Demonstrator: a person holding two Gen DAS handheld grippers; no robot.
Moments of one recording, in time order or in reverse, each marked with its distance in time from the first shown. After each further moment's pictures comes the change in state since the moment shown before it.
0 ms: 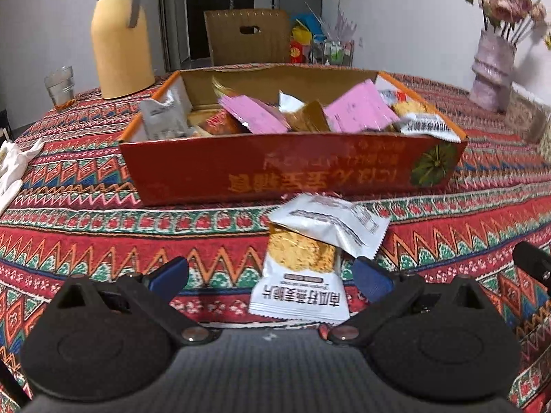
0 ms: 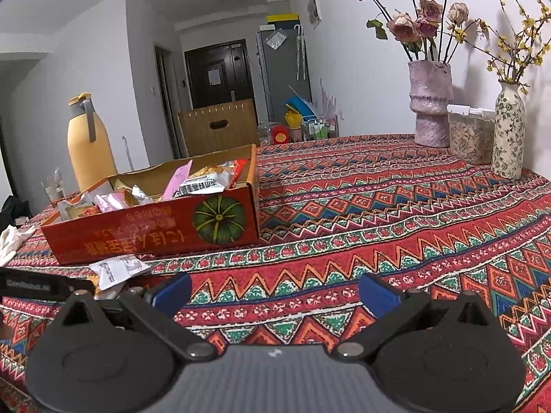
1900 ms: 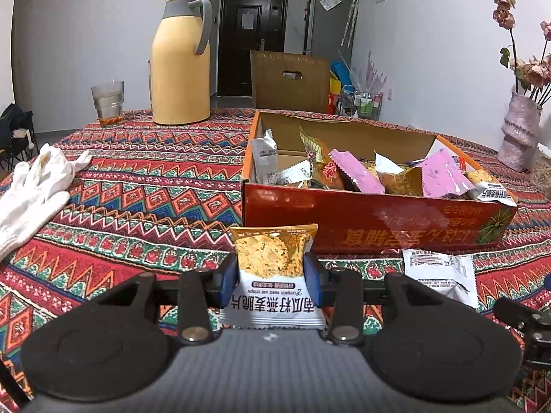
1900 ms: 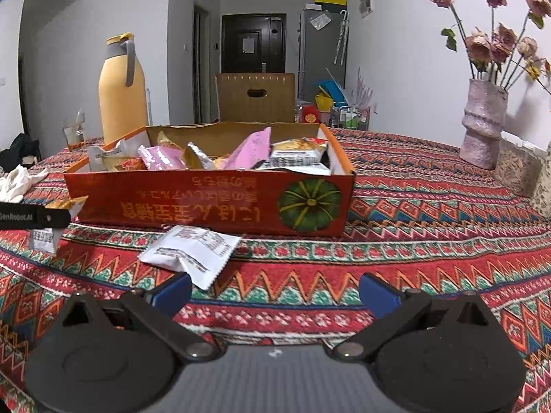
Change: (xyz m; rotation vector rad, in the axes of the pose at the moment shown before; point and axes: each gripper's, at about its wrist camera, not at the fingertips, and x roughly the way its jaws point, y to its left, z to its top) left arm -0.010 0.098 0.000 -0.117 -0.175 0.028; right arm 0.034 0.093 0.004 -0.193 0.090 0.014
